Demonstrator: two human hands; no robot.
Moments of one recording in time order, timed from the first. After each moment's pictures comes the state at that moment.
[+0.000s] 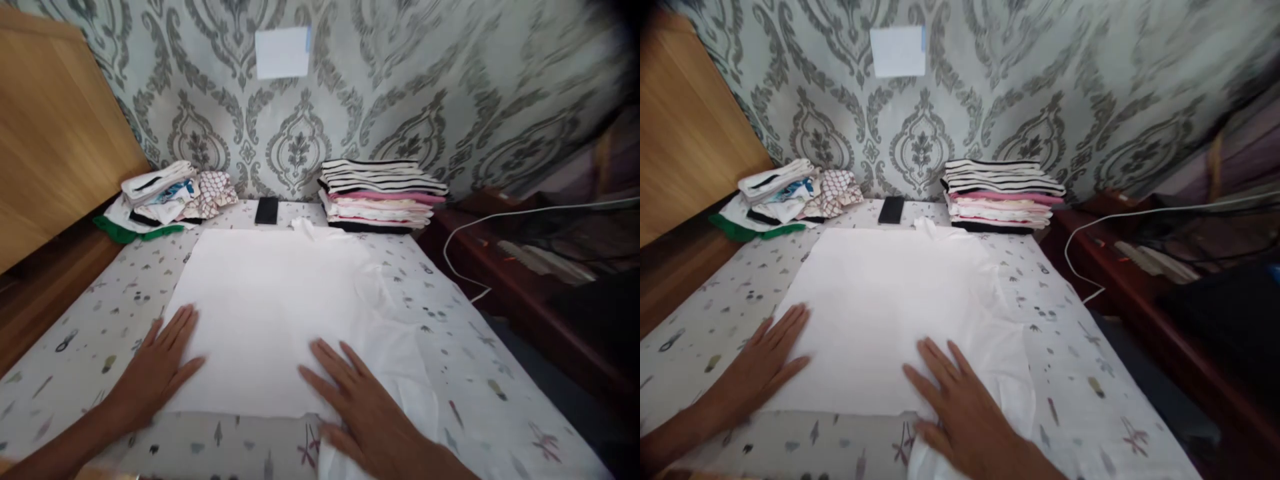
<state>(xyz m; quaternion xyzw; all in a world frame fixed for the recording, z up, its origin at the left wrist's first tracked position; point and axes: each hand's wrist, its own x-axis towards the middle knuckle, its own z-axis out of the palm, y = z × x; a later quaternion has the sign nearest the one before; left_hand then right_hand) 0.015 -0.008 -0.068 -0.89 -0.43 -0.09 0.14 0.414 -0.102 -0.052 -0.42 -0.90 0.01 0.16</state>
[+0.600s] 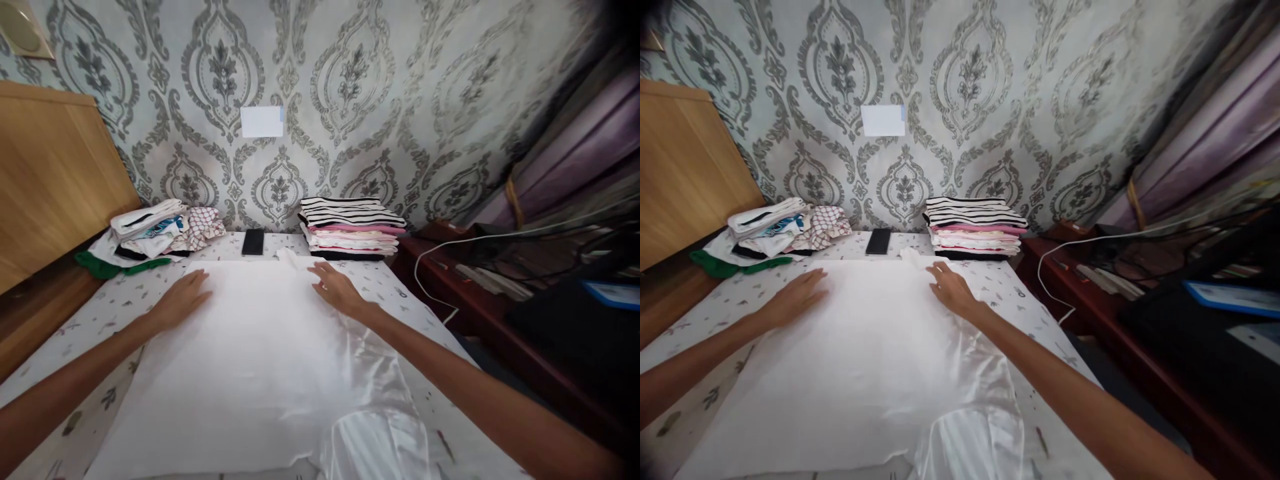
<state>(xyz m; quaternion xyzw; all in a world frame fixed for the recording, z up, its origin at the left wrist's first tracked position) 0.065 0.171 -0.035 -0.86 -0.50 -0.08 0.00 0.471 0.101 -0.014 -0.64 -0.76 0.01 0.12</state>
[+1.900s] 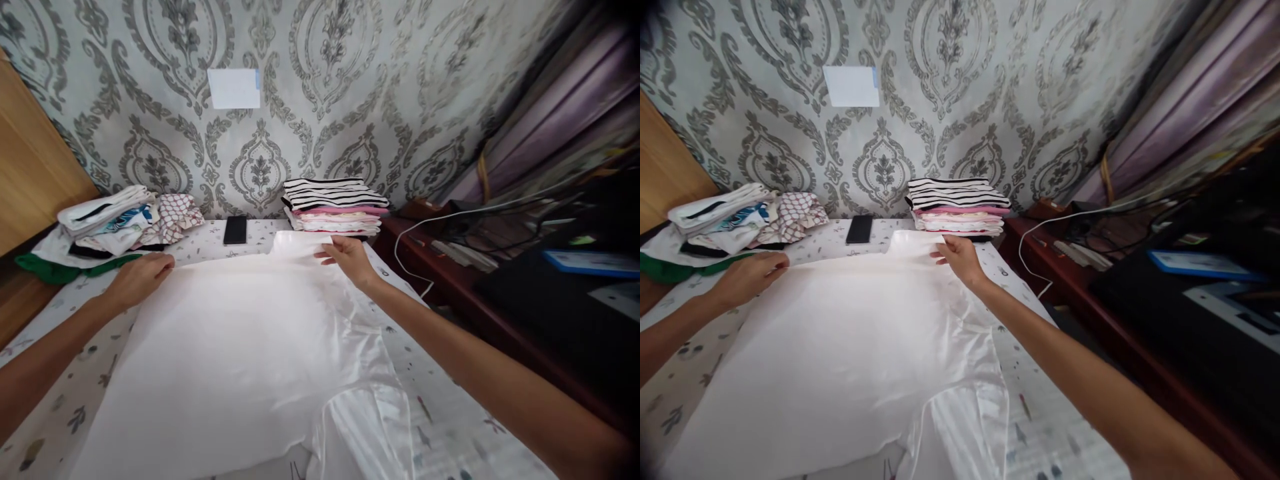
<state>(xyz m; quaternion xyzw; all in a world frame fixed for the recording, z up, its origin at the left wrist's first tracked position) 0.056 0.206 0.012 -0.88 -0.48 -0.05 0.04 0.504 0.105 0.002 -0.55 -0.53 0.32 0.56</state>
